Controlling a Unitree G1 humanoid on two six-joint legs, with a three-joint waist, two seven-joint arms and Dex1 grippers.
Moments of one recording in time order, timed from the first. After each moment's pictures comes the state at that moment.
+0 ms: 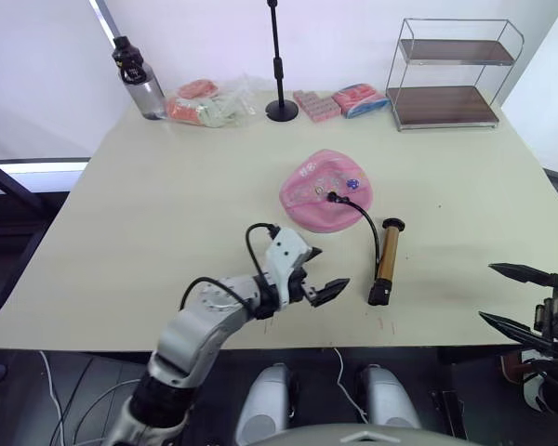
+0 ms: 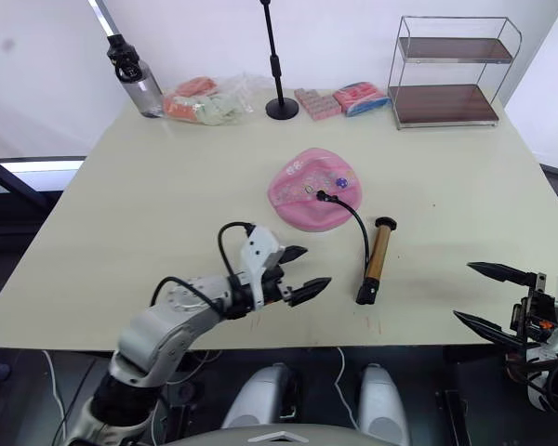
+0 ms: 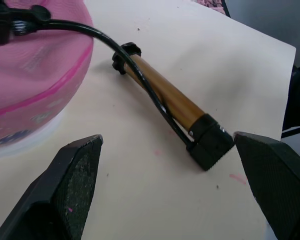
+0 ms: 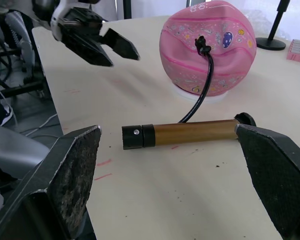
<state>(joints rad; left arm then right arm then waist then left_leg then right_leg) -0.20 0.36 -0.29 -0.45 -0.37 0.77 -0.52 0.16 -0.71 -0.44 0.12 0.66 -0.14 1.52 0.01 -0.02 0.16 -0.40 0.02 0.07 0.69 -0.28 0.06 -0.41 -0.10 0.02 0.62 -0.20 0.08</state>
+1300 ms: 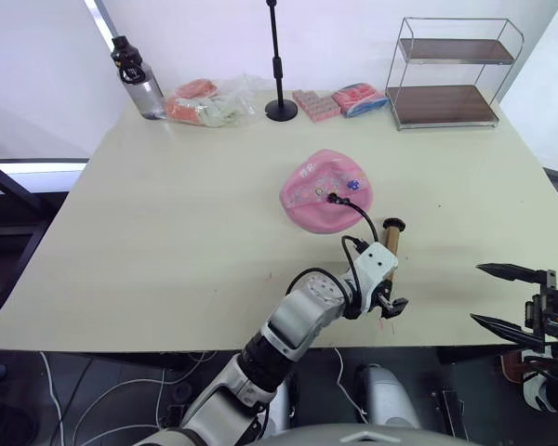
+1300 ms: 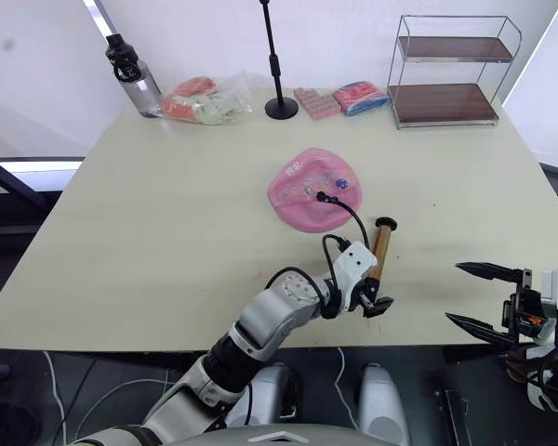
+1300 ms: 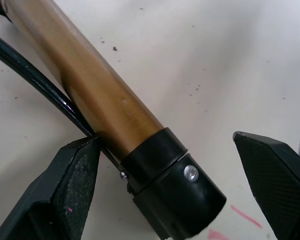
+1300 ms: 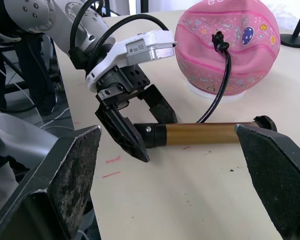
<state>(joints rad) -0.42 -0.01 -0.58 -0.05 -0.12 0.91 -0.36 0.11 -0.72 -0.40 0.14 0.62 -0.15 1.56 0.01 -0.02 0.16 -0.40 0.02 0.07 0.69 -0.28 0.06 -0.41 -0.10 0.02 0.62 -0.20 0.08</state>
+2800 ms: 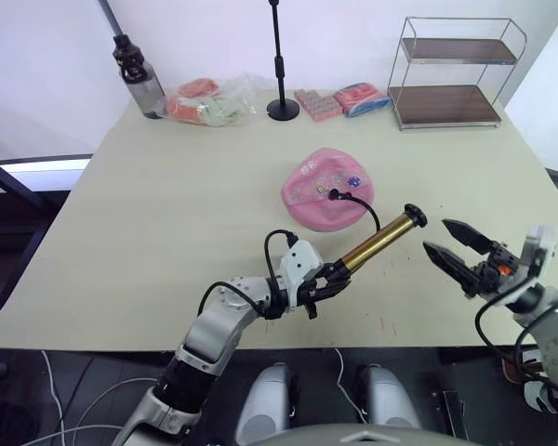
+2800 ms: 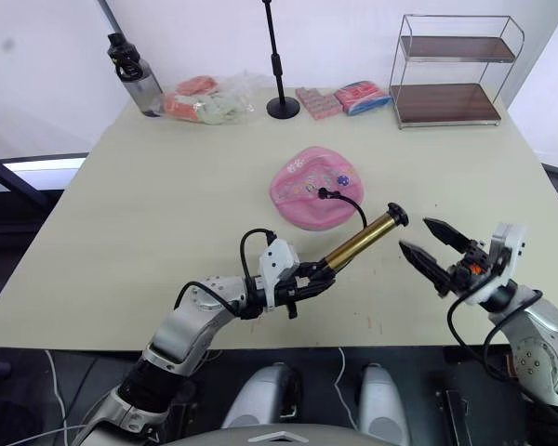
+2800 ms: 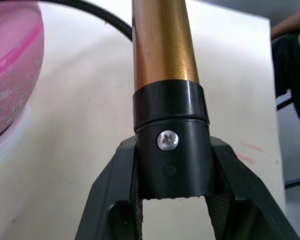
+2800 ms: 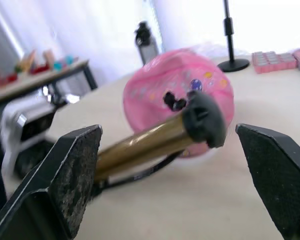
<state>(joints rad) -0.19 0.34 -0.33 -0.19 -0.24 0.37 -0.77 0.02 -0.41 -0.31 -0.29 0.88 0.40 0.76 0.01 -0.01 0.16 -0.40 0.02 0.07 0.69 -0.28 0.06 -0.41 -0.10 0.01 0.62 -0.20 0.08</state>
